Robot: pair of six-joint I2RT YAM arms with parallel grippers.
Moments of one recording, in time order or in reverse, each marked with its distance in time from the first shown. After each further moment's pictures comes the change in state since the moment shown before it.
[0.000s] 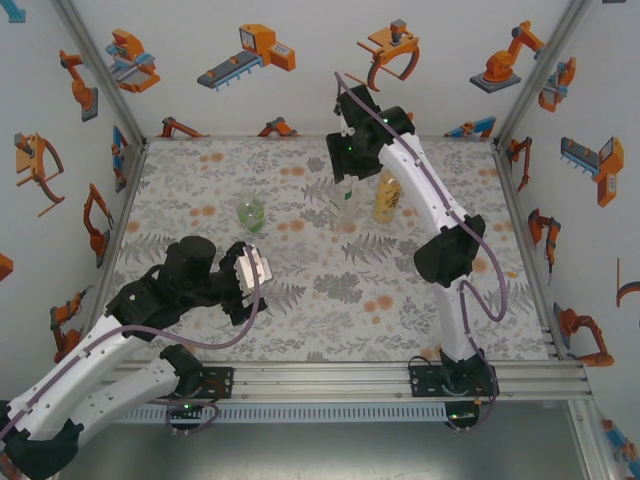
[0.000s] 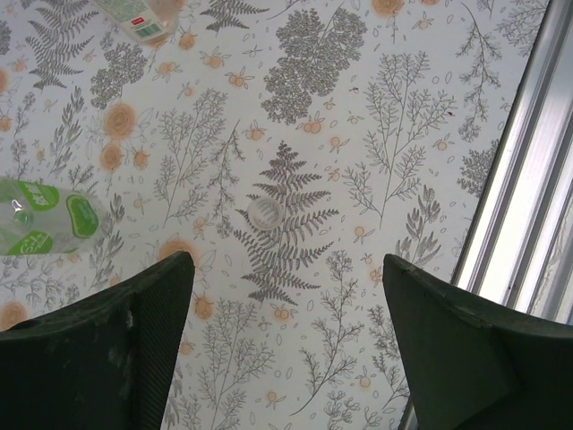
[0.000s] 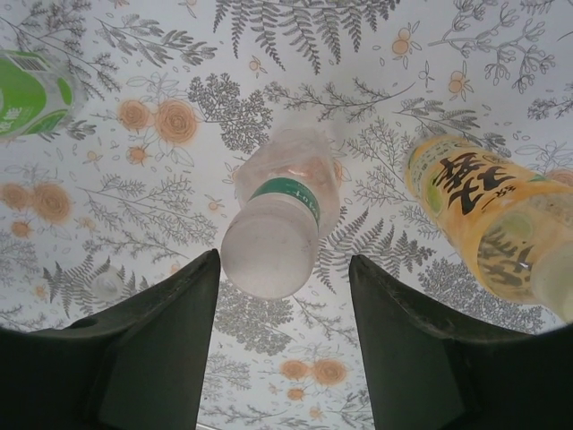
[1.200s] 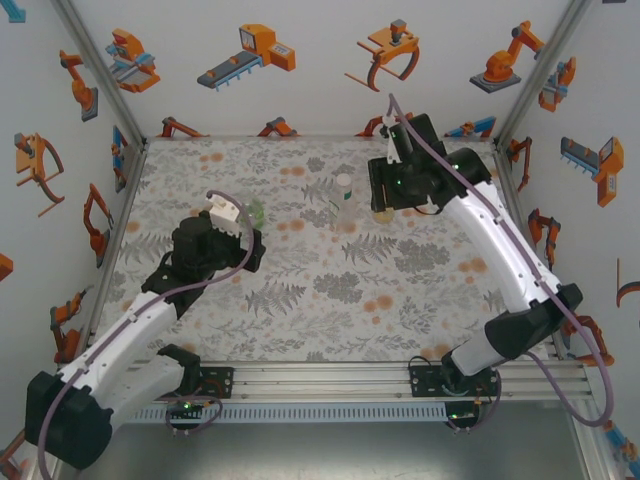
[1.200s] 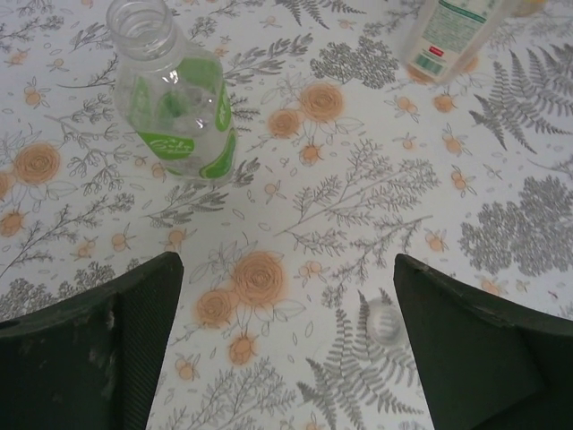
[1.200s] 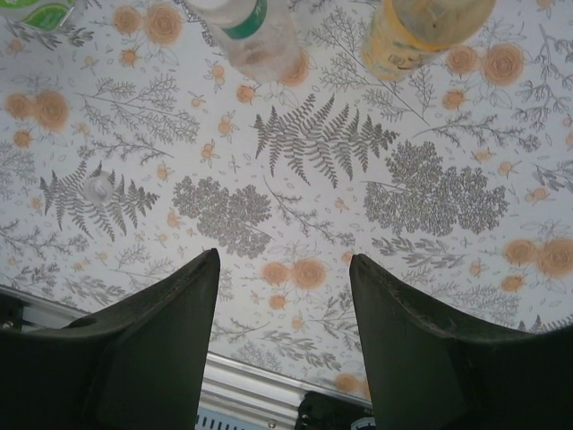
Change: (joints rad) left arm 0.323 0.232 -0.253 0.683 -0.220 -0.488; right arm -0.001 -0.690 -0.710 0.129 0.031 0.028
